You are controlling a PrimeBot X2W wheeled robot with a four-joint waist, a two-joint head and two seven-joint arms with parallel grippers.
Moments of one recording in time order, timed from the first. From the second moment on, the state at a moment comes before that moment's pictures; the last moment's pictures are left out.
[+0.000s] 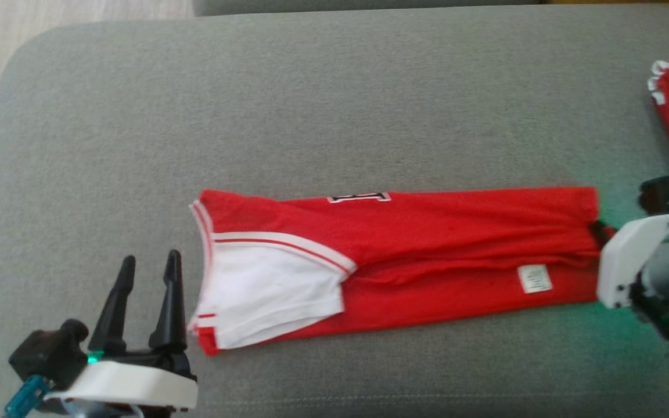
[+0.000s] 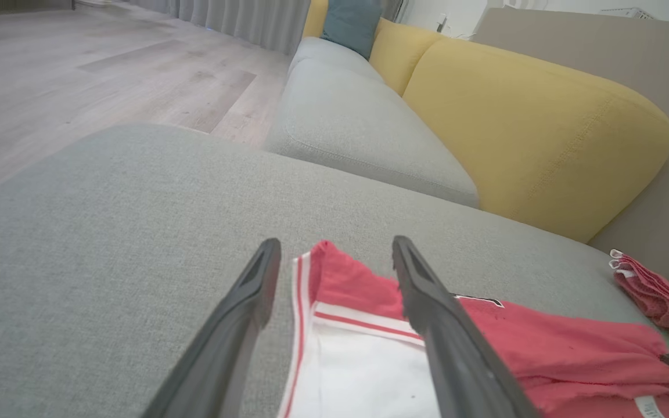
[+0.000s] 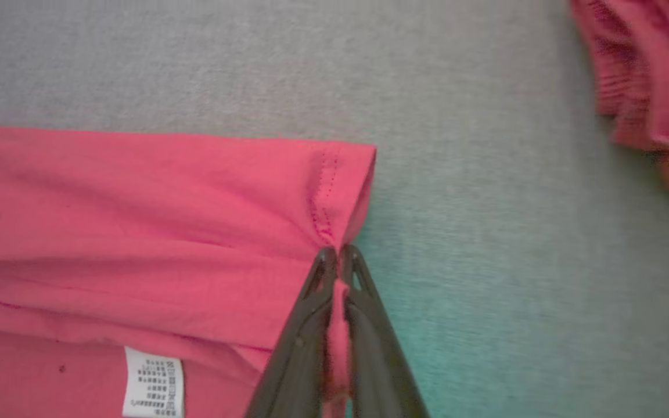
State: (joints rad) left arm 0.15 0.25 -0.27 -0.20 -0.54 0.18 -0.20; right arm -0.30 -0.36 0.11 0.38 0.33 0.12 0.58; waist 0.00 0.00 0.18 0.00
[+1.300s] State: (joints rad) left arm 0.17 0.28 -0.28 -0.17 -0.51 0.19 -0.22; right arm -0.25 -0.21 0.41 0.09 0.65 0.12 0.66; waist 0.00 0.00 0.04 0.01
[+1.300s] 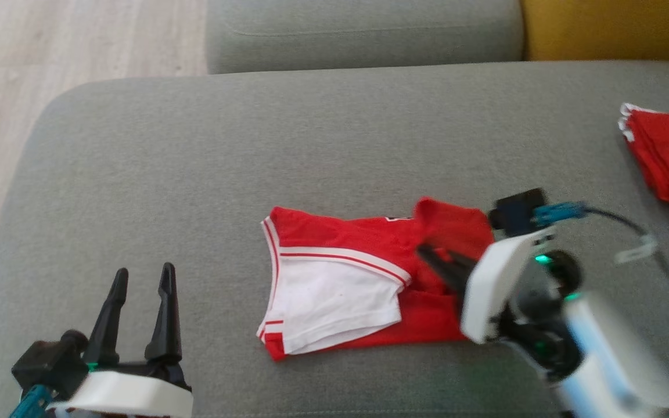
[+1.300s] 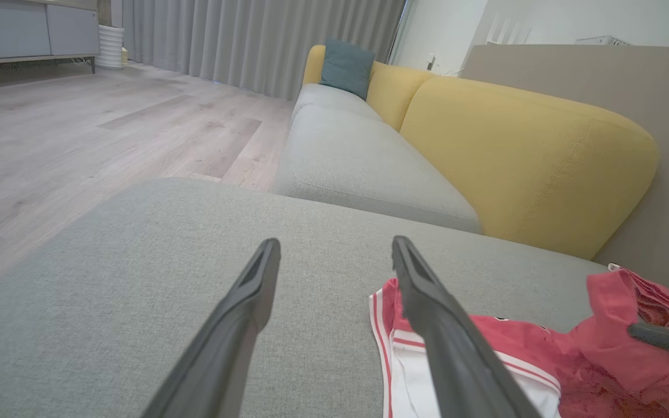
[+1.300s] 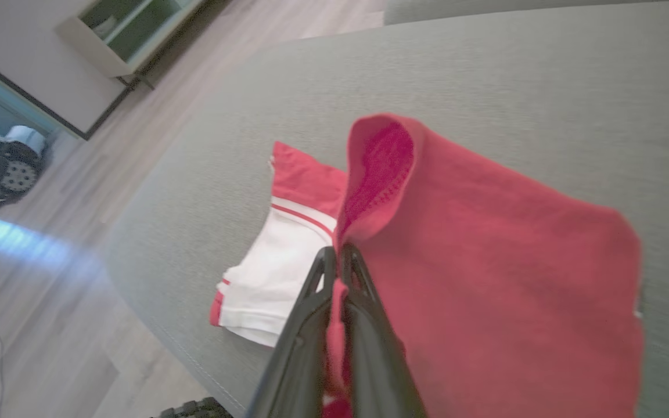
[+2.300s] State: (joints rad) left arm 0.14 0.25 -0.35 -0.10 -0.51 0.17 -0.22; right arm -0.53 -0.07 0.74 0.63 0.97 0.12 0.28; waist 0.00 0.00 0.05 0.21
